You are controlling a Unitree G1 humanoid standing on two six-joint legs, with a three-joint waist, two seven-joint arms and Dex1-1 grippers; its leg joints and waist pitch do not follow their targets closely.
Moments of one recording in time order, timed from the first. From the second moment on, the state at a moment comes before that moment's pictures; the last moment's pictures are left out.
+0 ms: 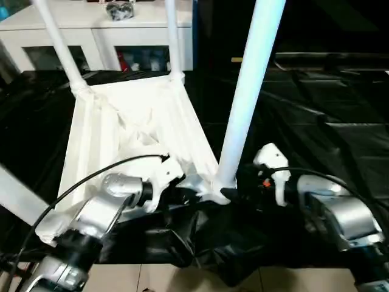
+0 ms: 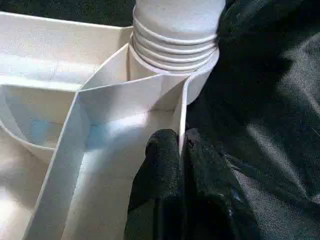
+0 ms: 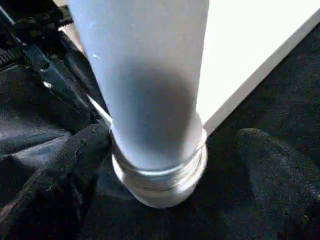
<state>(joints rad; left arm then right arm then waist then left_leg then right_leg) -0.38 0.40 -0.31 0.22 -0.09 0.37 -1.05 -0.34 -0.44 0.21 0.09 0.19 0.50 0.91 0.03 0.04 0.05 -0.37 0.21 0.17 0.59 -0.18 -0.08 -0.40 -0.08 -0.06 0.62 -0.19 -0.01</state>
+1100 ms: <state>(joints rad) -0.54 0.21 -0.24 0.42 -0.03 0.46 -0.68 -0.64 -0.09 0.11 0.67 0.14 0.32 0.44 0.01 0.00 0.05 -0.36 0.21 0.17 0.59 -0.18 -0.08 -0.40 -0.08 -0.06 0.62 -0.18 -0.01</state>
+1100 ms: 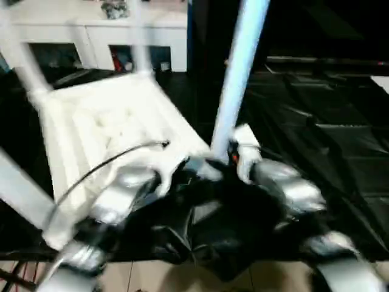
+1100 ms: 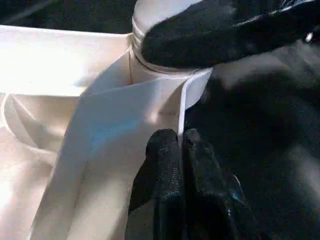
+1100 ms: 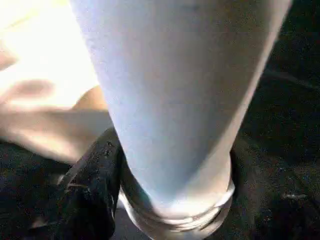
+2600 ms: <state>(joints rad) -0.44 0.43 -0.32 0.33 -0.11 0.26 -1.24 -0.50 -0.40 0.28 0.40 0.19 0.31 1.22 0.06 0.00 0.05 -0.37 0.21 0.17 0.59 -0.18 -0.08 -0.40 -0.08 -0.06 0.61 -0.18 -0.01</state>
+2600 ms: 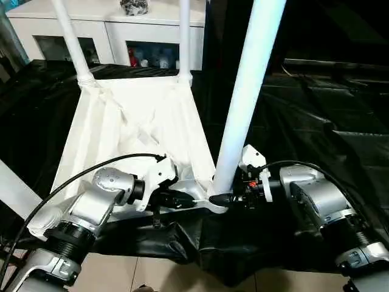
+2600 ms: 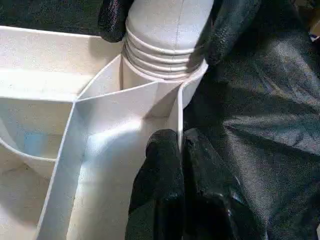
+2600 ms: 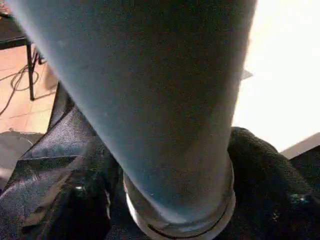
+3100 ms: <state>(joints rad) -0.56 0.21 -0.25 0.53 -0.03 0.33 -0.86 -0.53 -0.17 0.08 0.56 0.15 0.32 0.68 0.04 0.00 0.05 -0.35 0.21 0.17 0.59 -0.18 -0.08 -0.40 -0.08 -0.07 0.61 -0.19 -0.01</state>
